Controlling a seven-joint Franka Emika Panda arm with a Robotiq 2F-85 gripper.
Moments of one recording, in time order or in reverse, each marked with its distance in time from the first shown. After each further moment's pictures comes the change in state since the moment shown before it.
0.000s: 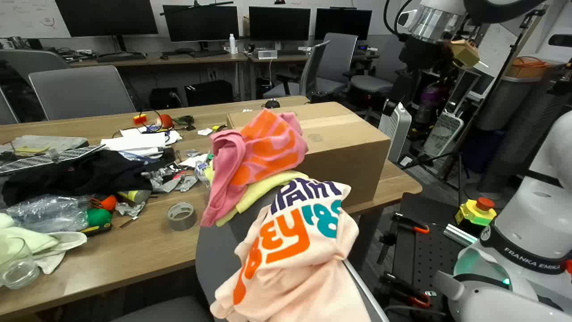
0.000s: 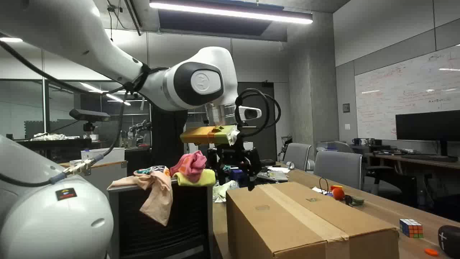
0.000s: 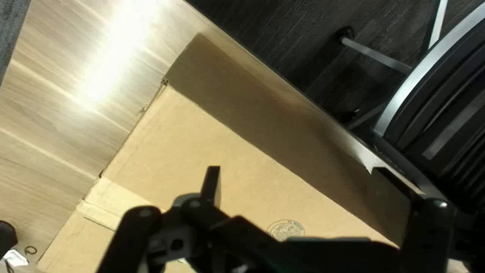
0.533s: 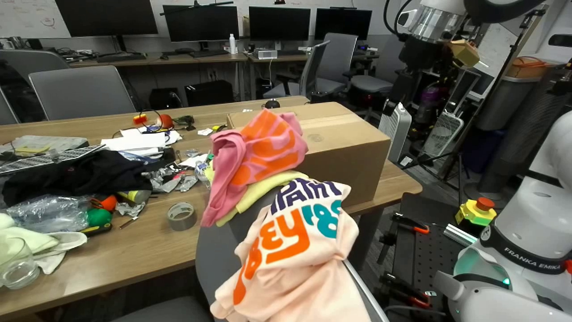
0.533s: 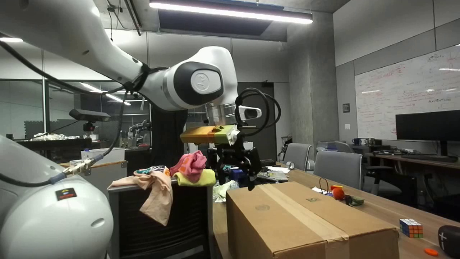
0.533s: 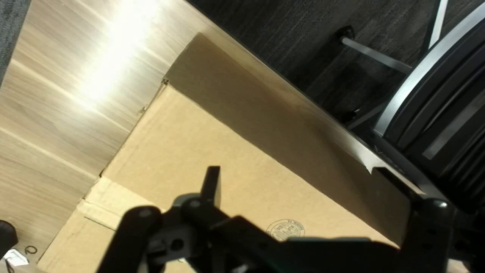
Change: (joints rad) arm 0.000 0.001 0.001 0.001 0.000 0.000 0.000
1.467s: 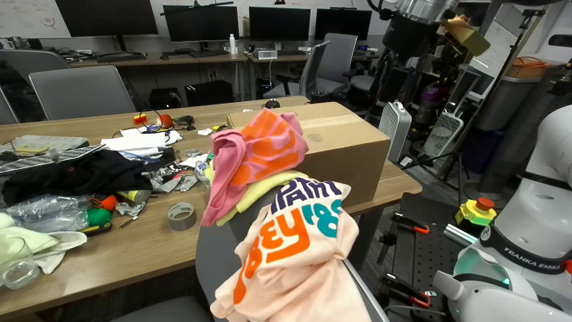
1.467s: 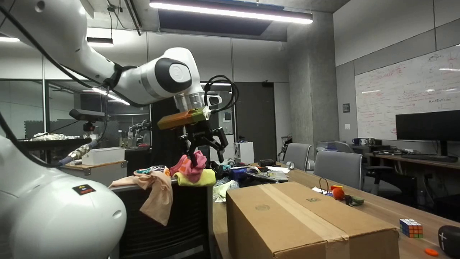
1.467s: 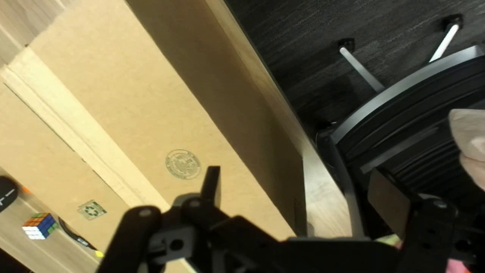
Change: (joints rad) arm 0.199 -0.011 0.229 0.078 0.028 -0.060 0.019
